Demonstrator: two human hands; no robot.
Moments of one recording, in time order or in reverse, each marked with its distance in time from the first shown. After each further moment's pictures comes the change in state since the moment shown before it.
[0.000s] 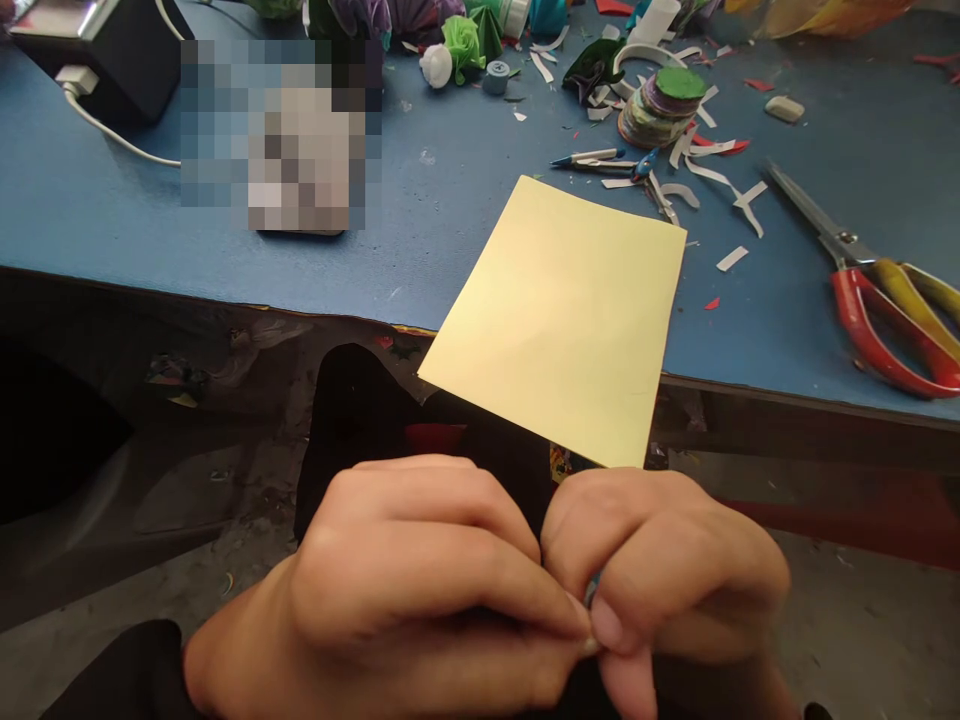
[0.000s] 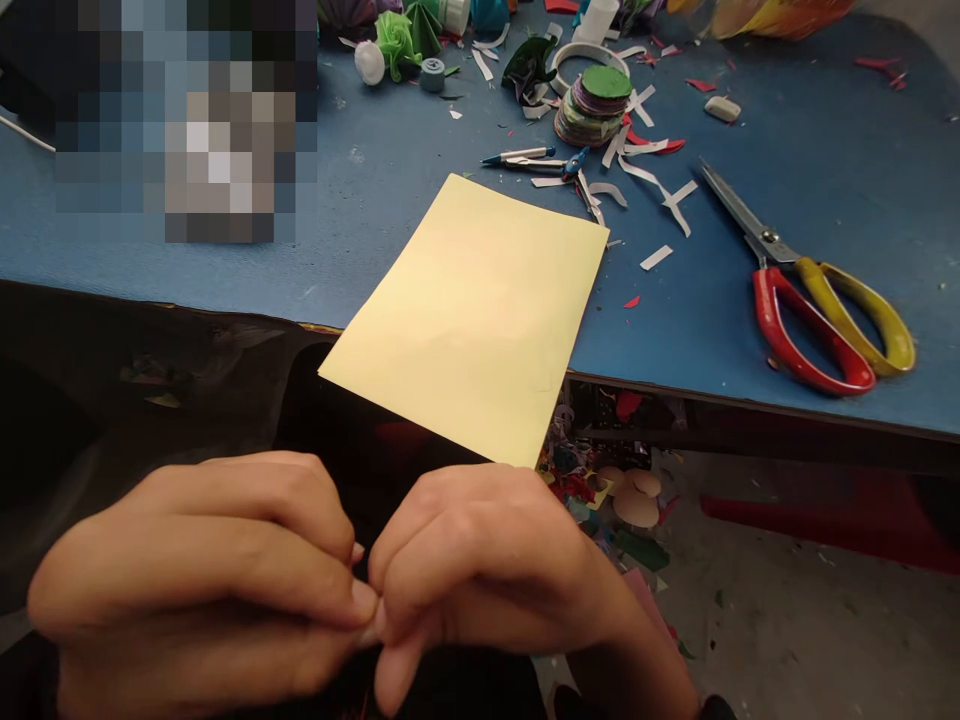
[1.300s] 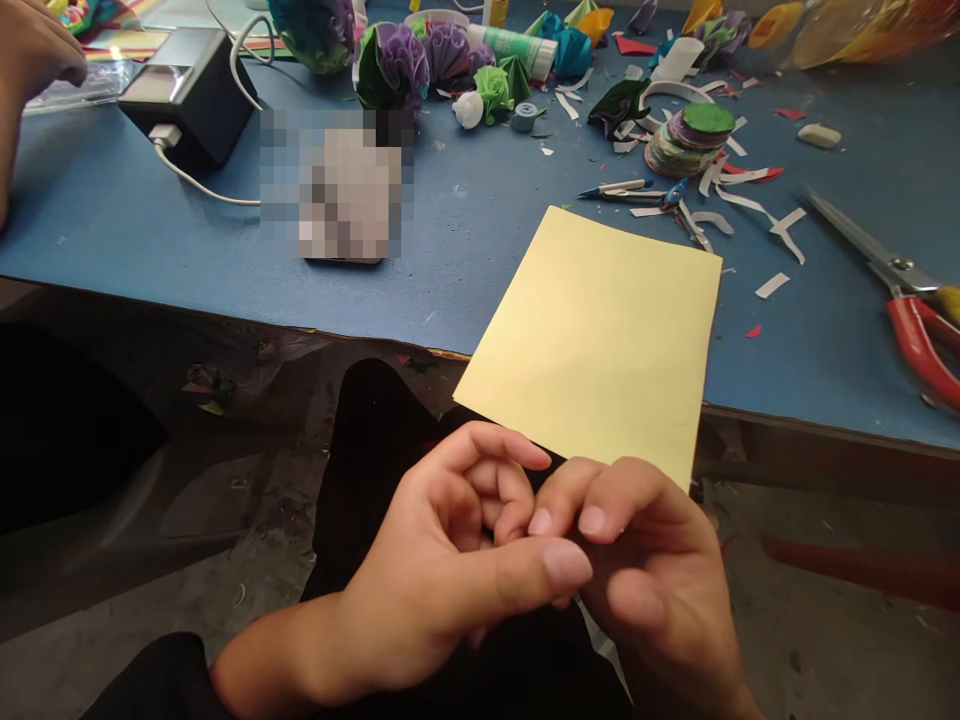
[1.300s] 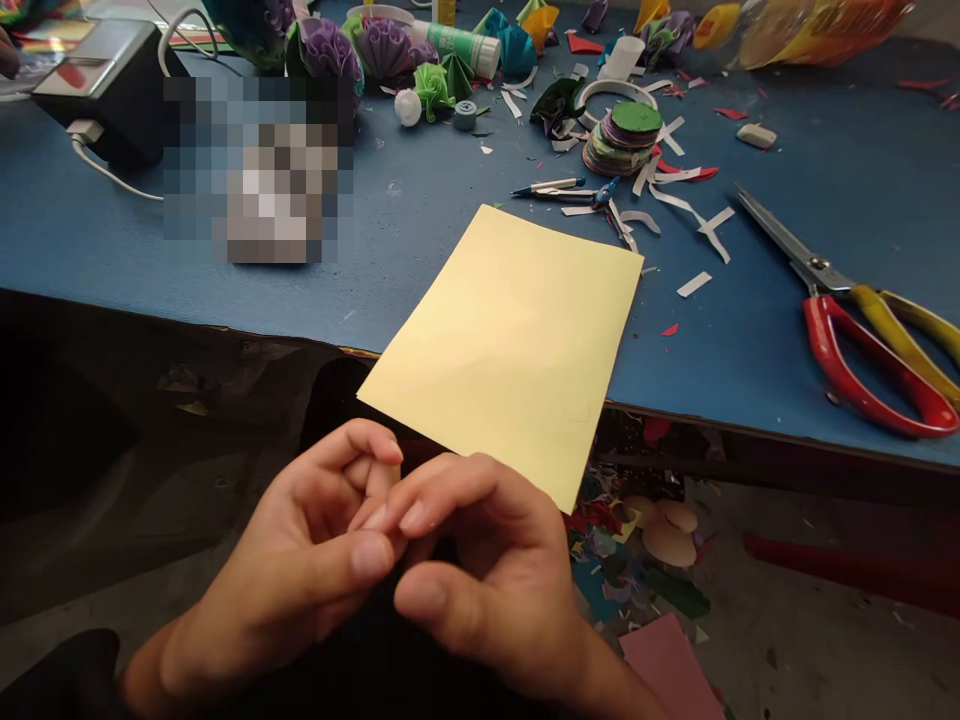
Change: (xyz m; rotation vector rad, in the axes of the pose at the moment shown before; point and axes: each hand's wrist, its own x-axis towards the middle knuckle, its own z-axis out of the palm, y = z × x) left_hand -0.012 -0.017 0.028 -1.142 0.299 -0.651; right_hand 0.017 0.008 0.046 0.619 0.476 0.208
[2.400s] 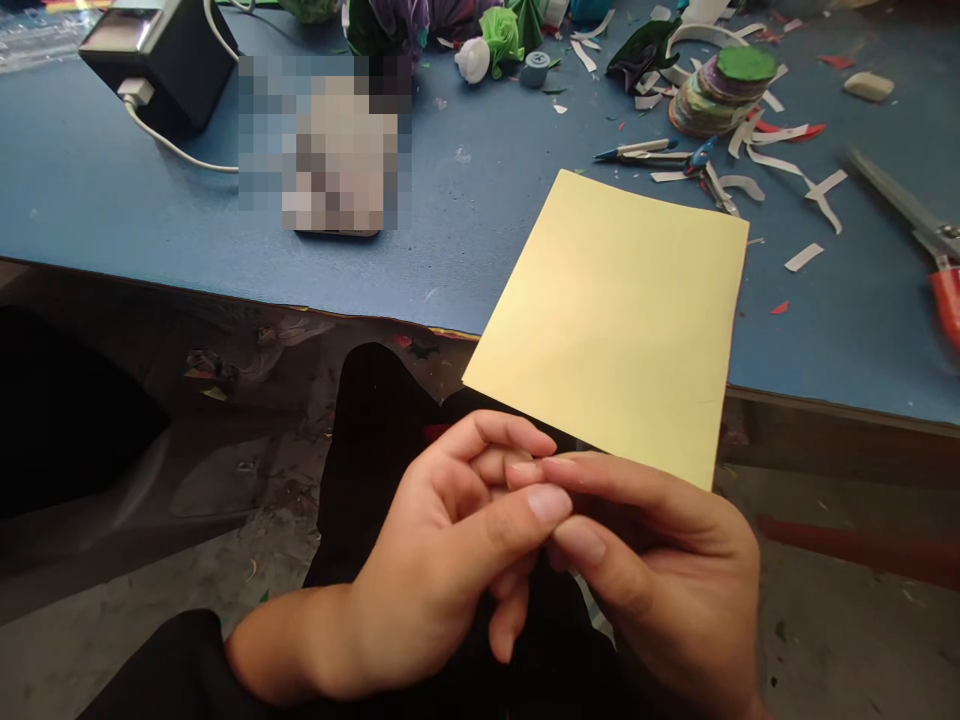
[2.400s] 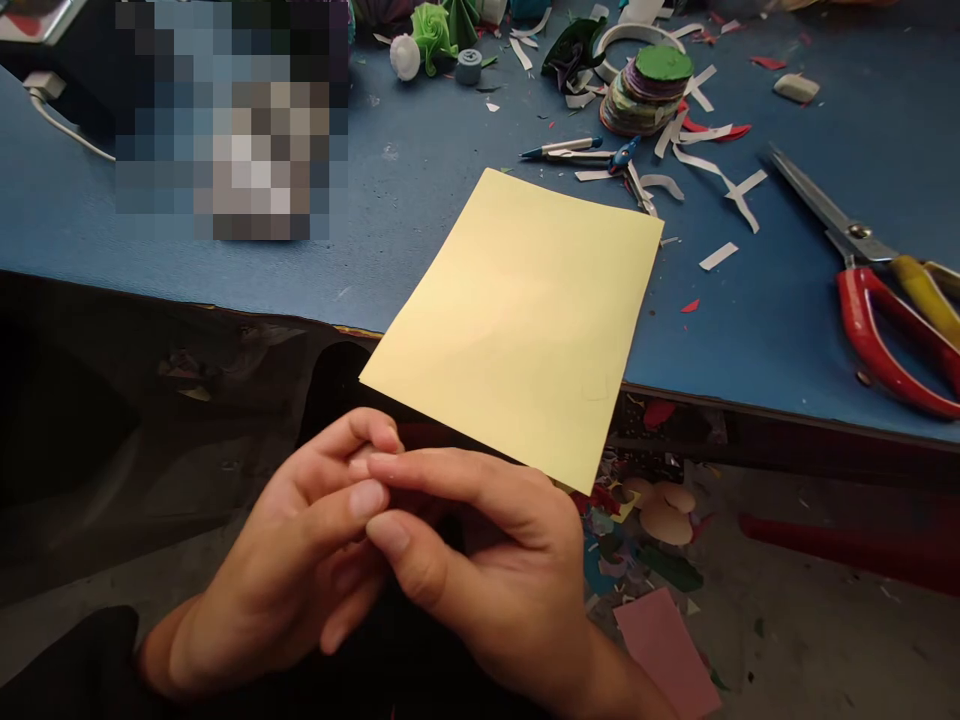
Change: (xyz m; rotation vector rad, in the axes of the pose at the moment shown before) left_hand 0.000 -0.001 0.006 -0.161 0.014 -0.063; right_hand -0.003 -0.008 0.007 -0.423 0.146 0.007
